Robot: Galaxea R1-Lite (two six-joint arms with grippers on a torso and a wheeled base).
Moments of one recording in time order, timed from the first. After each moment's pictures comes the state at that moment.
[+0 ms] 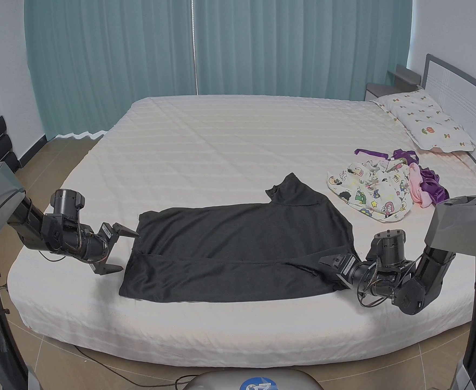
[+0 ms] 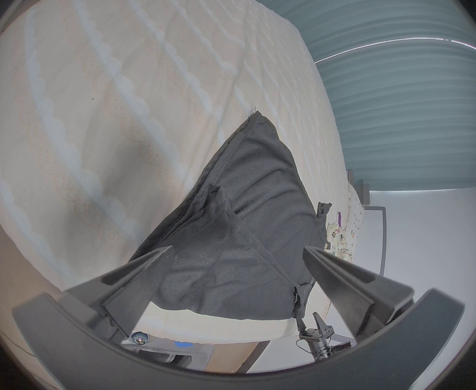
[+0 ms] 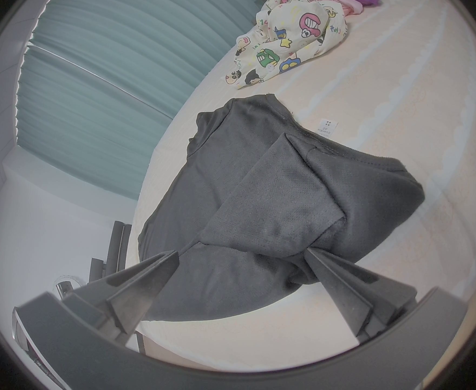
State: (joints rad) left arm 0.10 2.17 -1.04 -0.25 -0.54 -0.86; right arm 0.30 2.29 -0.61 -1.09 0.11 0.91
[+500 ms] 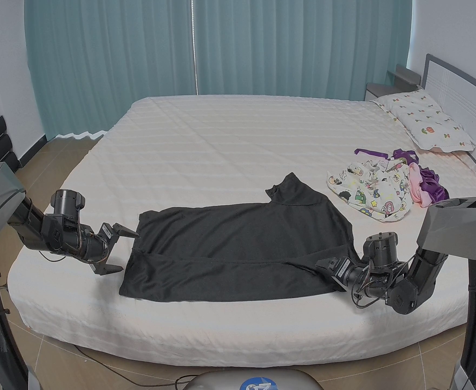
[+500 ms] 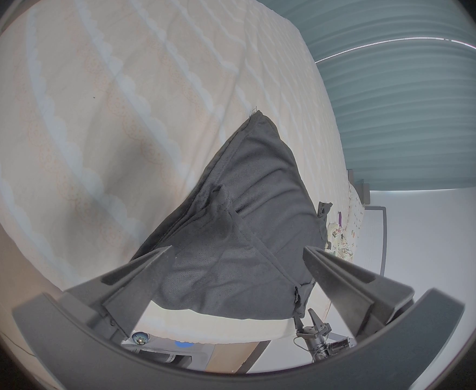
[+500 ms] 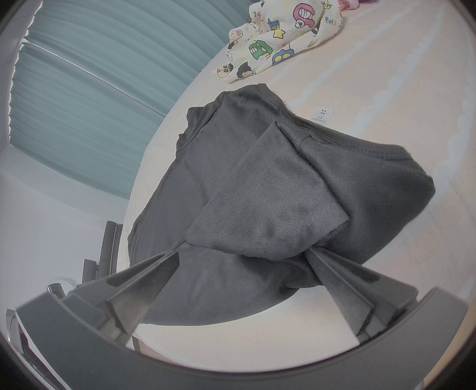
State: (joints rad) left arm 0.10 2.18 -1.04 -0.25 -0.54 -0.86; right arm 0.31 2.33 -0.66 -1.05 0.07 0.91
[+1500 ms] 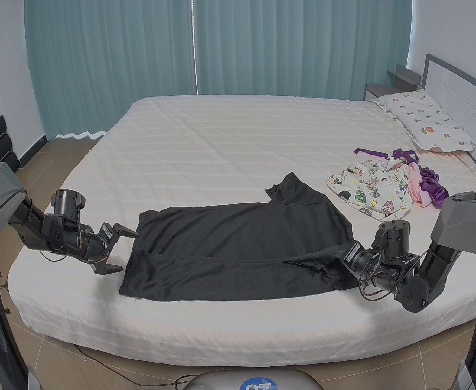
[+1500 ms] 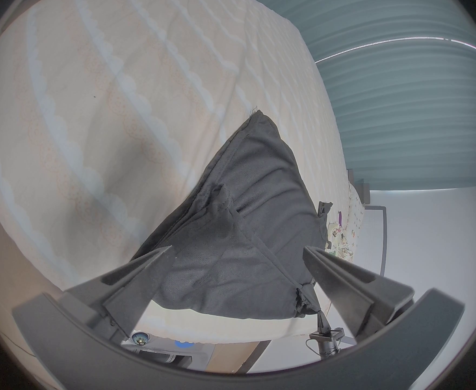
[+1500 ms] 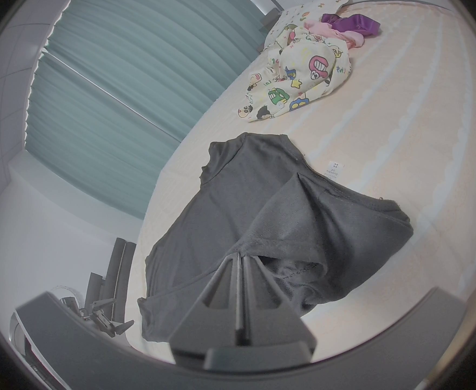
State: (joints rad) left arm 0.10 2.18 -1.05 -0.25 -0.54 -0.86; right arm 0.31 2.22 -0.60 -1.15 -0.01 0.91
